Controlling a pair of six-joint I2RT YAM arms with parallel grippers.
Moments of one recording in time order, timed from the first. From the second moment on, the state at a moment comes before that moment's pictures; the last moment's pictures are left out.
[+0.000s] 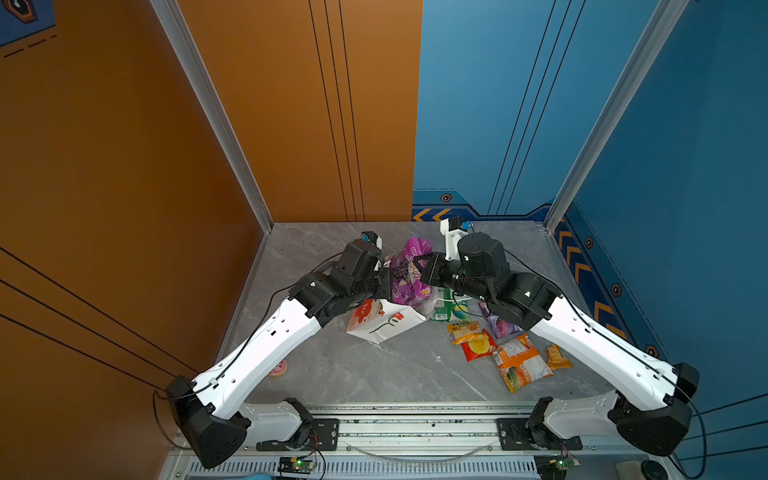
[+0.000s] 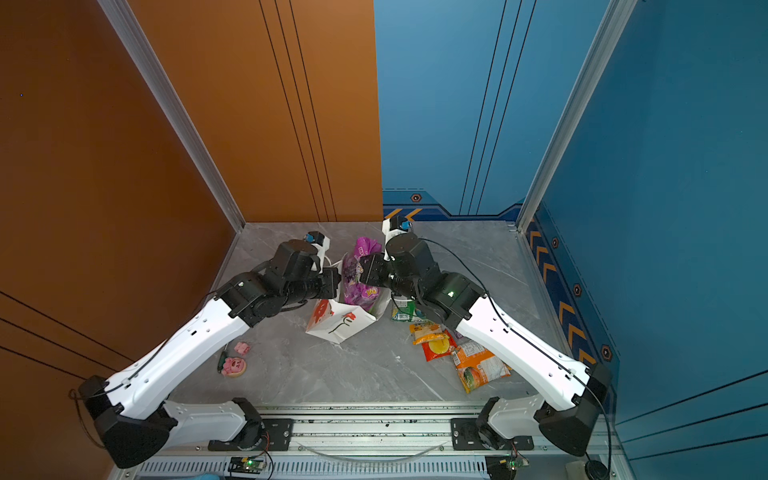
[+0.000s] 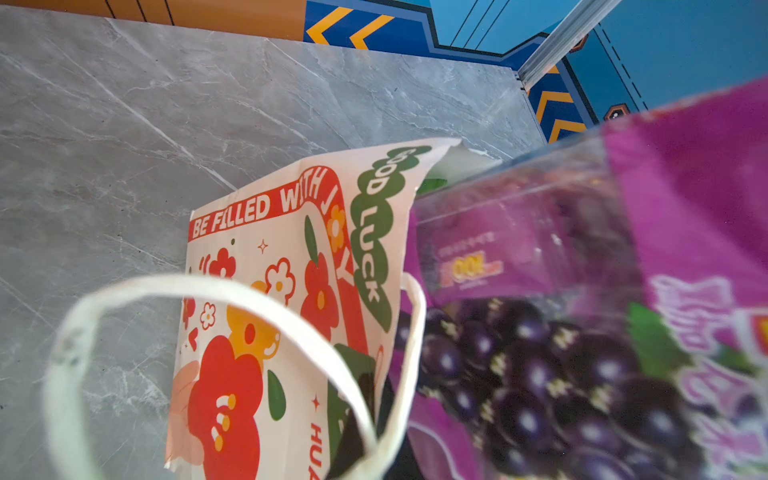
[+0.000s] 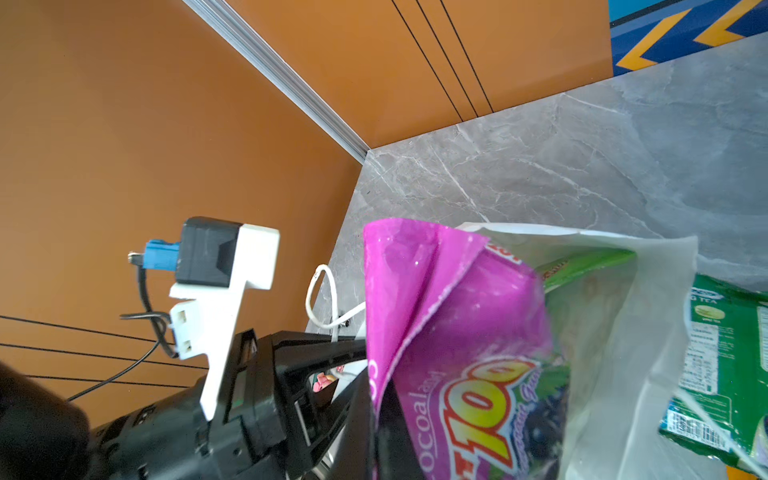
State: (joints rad) left arm -0.71 1.28 1.36 -0.77 -0.10 -0.55; right arm 0.85 1.33 1.46 -0.51 0.07 0.81
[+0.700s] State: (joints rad) left arm -0.72 1.28 1.36 -0.76 -0.13 -0.55; right arm 0.89 1.33 1.35 -0.51 0.26 0.85
